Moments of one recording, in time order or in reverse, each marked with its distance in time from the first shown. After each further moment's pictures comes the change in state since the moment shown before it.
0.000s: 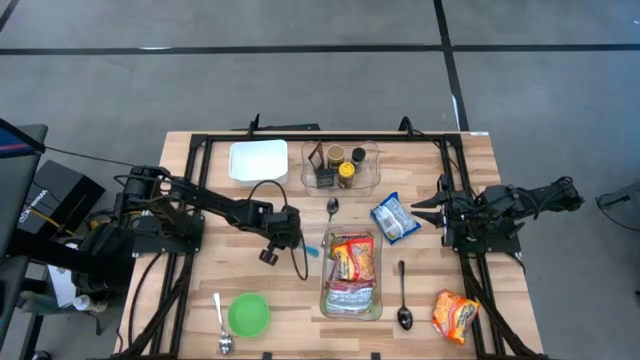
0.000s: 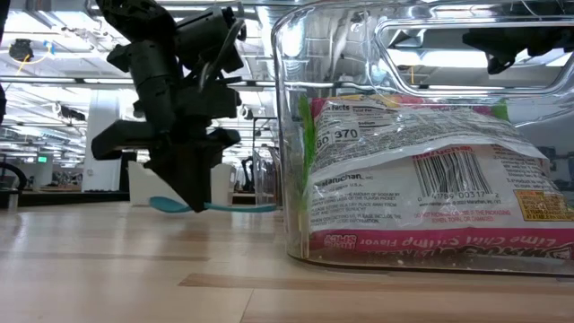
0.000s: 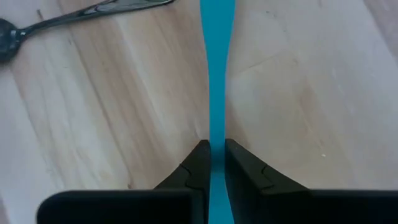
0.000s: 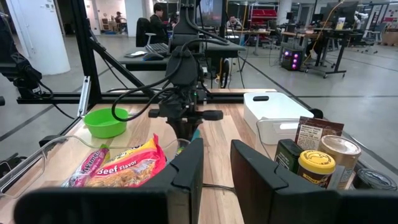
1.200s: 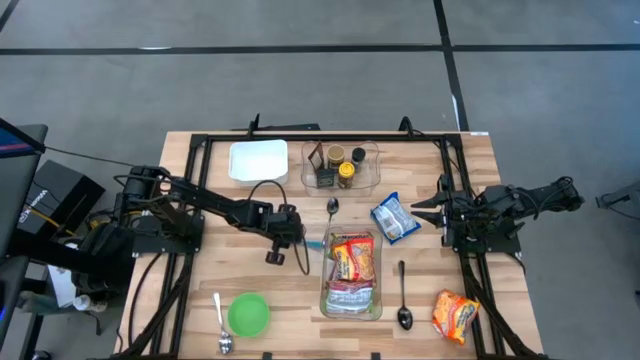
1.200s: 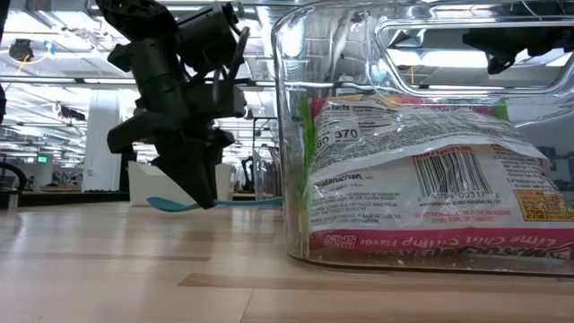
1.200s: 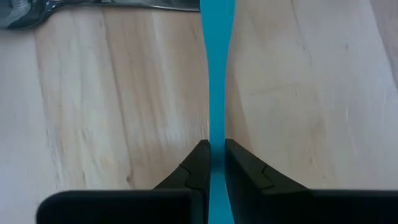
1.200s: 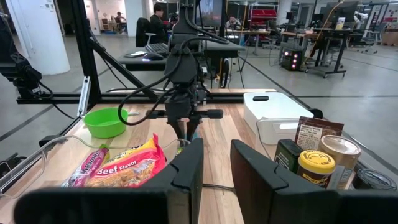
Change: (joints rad) left arm -0.008 -0.002 0.000 0.032 -0.025 -0.228; right arm -0.001 0.000 0.000 0.000 0.000 0.000
